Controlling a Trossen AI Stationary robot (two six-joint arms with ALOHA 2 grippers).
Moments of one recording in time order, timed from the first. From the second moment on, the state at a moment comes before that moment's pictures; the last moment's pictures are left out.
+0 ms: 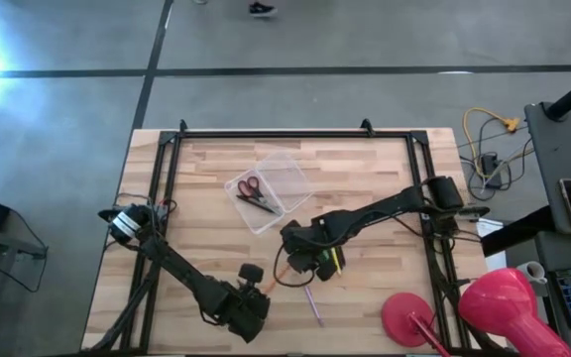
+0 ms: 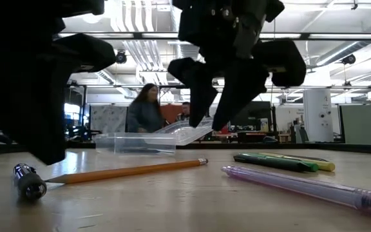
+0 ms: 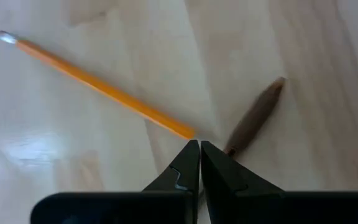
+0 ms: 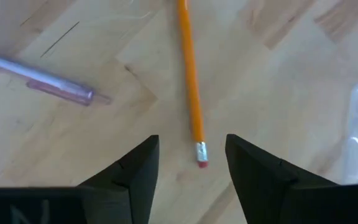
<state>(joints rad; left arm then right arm) -0.68 1.94 1.32 -0.65 -0.37 -0.35 0.20 1.98 1.41 -0.58 -0.08 -0.52</state>
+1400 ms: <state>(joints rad) -0.68 1.94 1.33 -0.61 -0.40 -0.26 0.17 2.02 1.28 -0.32 -0.08 -0.50</state>
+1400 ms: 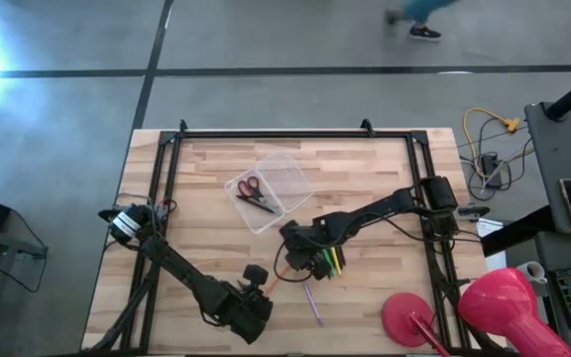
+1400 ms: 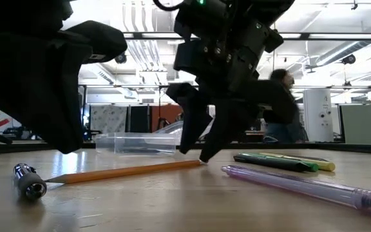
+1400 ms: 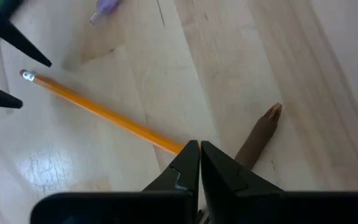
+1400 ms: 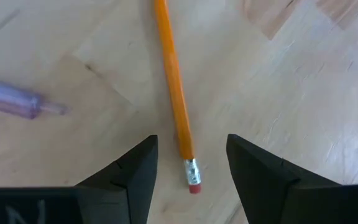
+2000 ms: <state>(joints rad) -0.68 1.94 1.33 -0.62 -0.40 -0.26 0.16 2.02 1.24 -0.30 -0.12 -0.48</state>
